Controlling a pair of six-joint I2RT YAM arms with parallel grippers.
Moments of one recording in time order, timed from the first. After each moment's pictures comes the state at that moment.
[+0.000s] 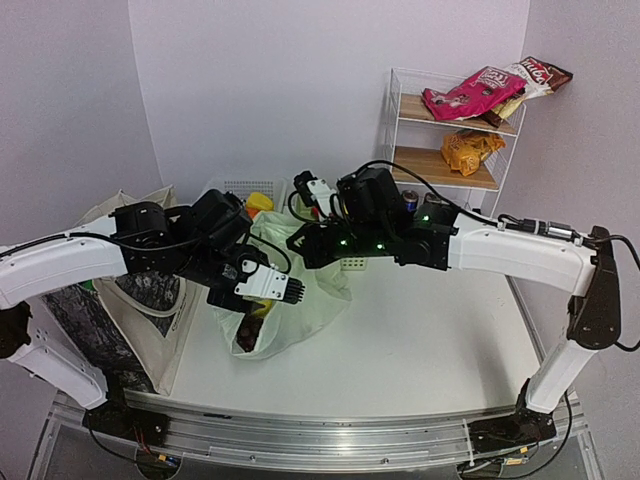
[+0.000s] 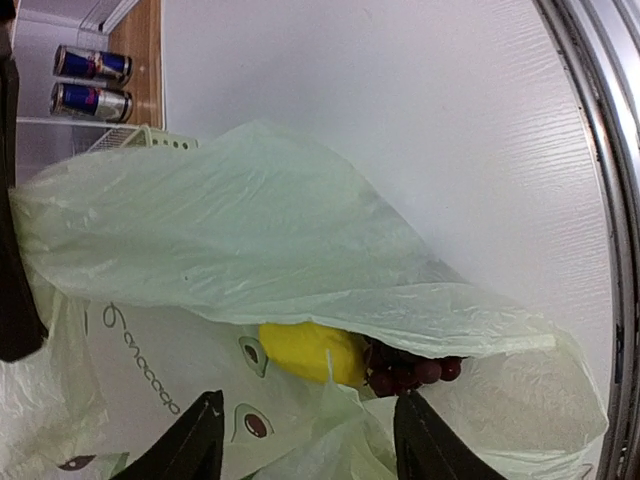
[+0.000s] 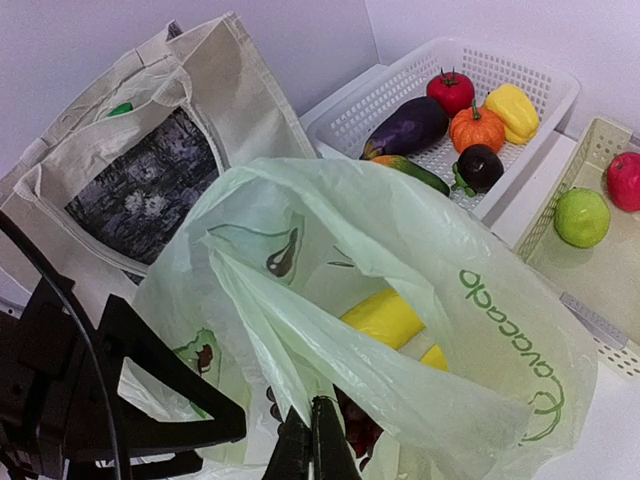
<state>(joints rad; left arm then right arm) -1.06 1.36 1.29 -0.82 -0.11 0.95 1.03 1.71 1.52 -0.29 -0.01 0.34</state>
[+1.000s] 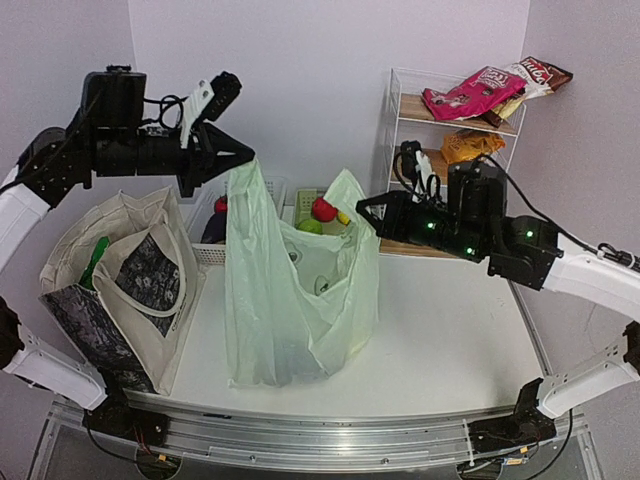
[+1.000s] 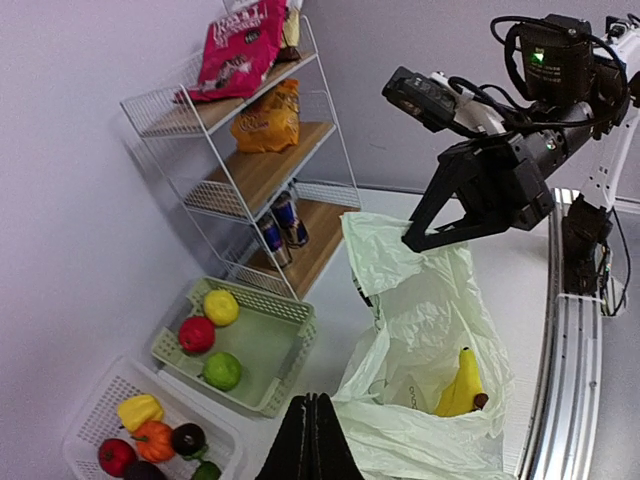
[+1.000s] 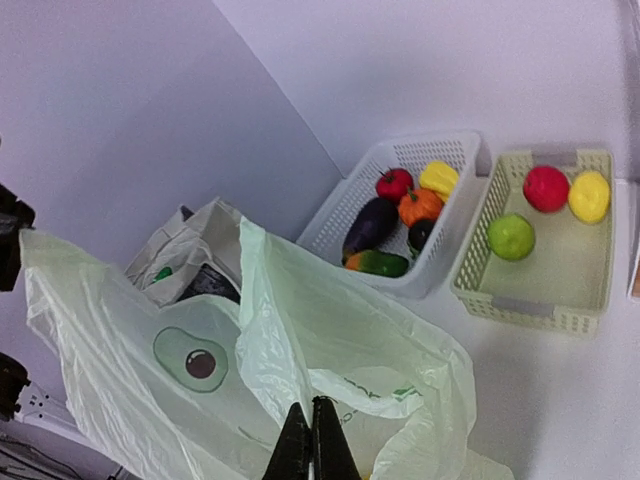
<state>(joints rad) -0.85 1.28 1.78 -0.75 0.20 0.35 0.99 1.26 1.24 -0.17 0.15 0.61</state>
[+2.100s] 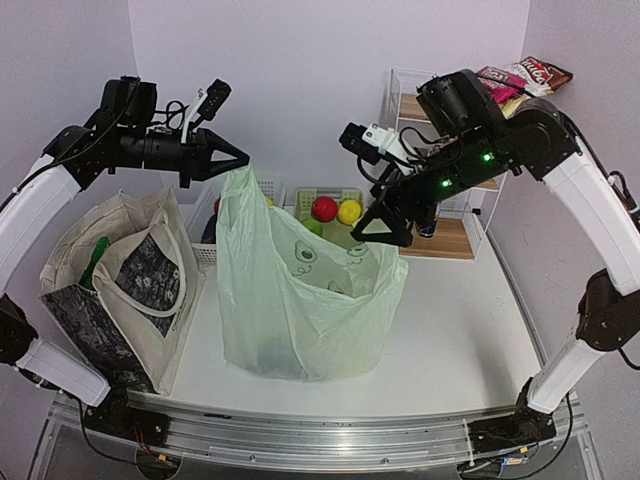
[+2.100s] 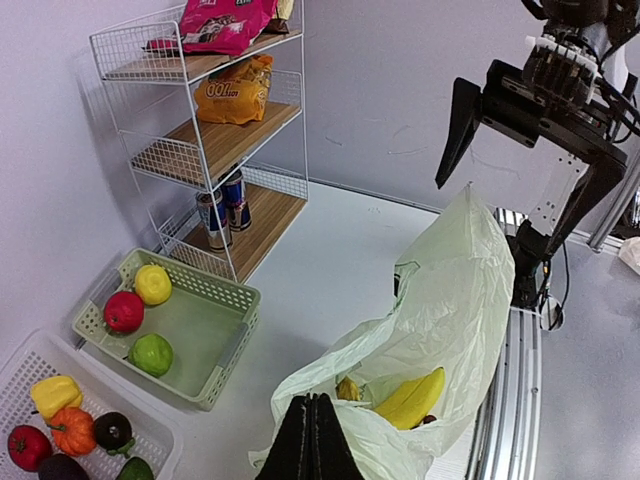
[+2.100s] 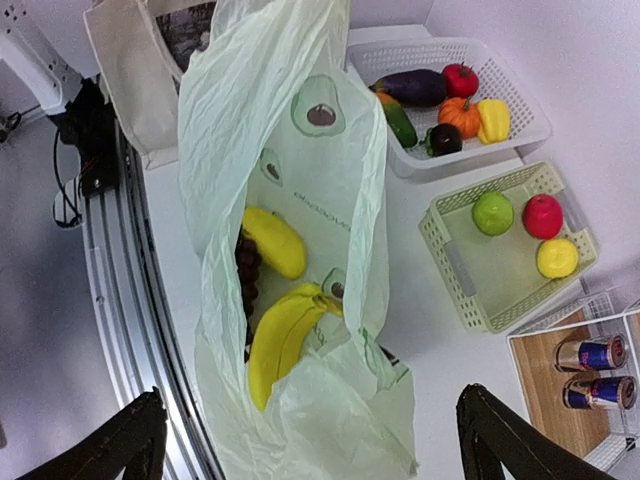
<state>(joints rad) -0.55 1.37 1.71 -0.71 0.67 0.25 0.97 1.65 2.19 -1.31 -0.11 -0.22</state>
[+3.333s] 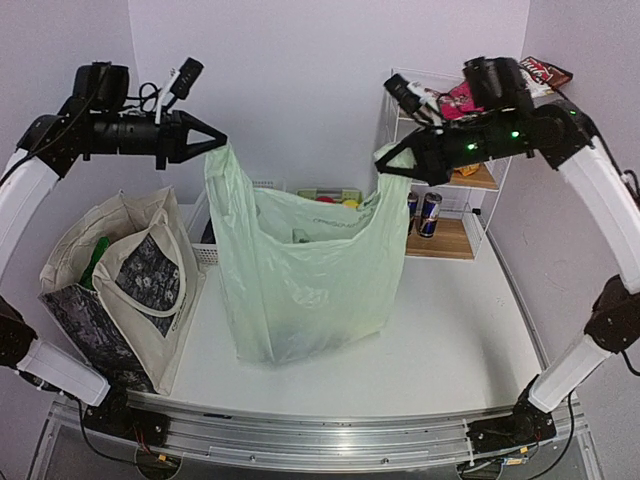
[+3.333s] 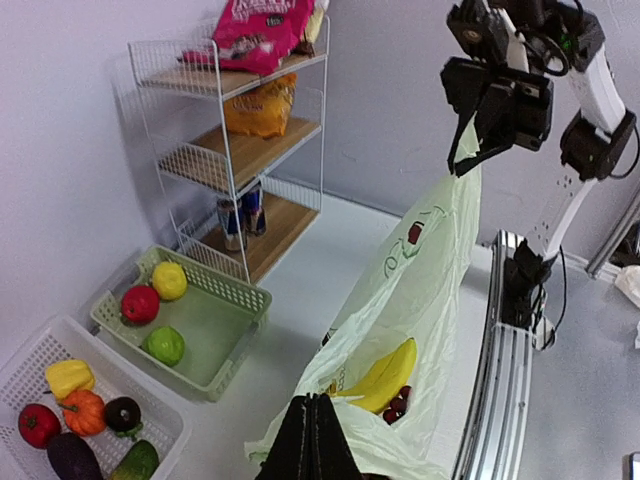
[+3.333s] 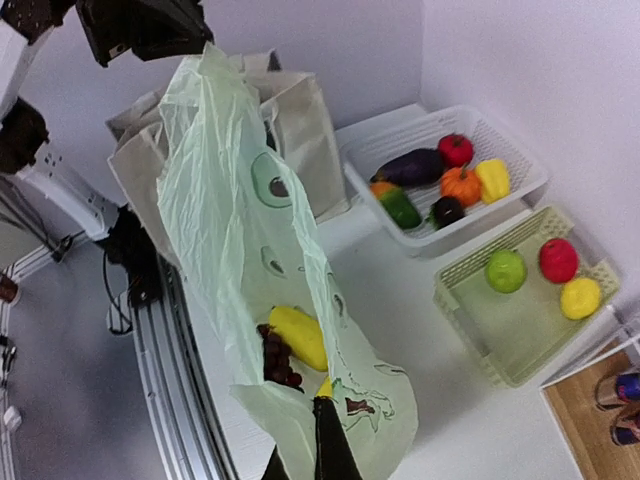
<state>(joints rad) -0.47 1.35 1.84 -0.82 0.70 0.20 0.72 1.58 2.12 -1.09 -0.43 -0.10</state>
